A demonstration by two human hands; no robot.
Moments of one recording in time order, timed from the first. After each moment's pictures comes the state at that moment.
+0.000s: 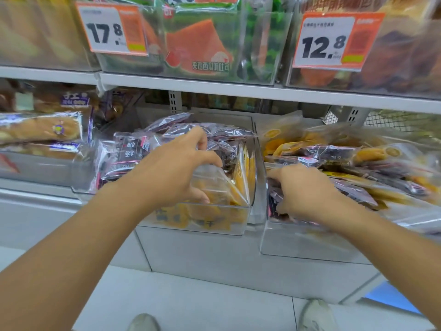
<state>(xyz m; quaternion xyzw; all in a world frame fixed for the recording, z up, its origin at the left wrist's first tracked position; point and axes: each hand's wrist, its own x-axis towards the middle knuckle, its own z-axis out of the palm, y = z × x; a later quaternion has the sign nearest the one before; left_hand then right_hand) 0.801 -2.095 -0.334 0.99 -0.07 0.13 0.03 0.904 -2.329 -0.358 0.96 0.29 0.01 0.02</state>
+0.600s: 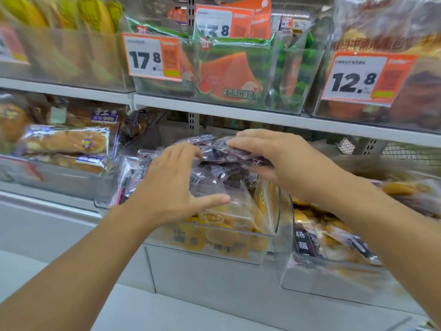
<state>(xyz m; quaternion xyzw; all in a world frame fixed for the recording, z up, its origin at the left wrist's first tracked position) 0.793 -2.056 -0.356 0.96 0.03 0.24 0.14 0.911 -2.264 -0.290 0.82 0.54 0.15 -0.13</state>
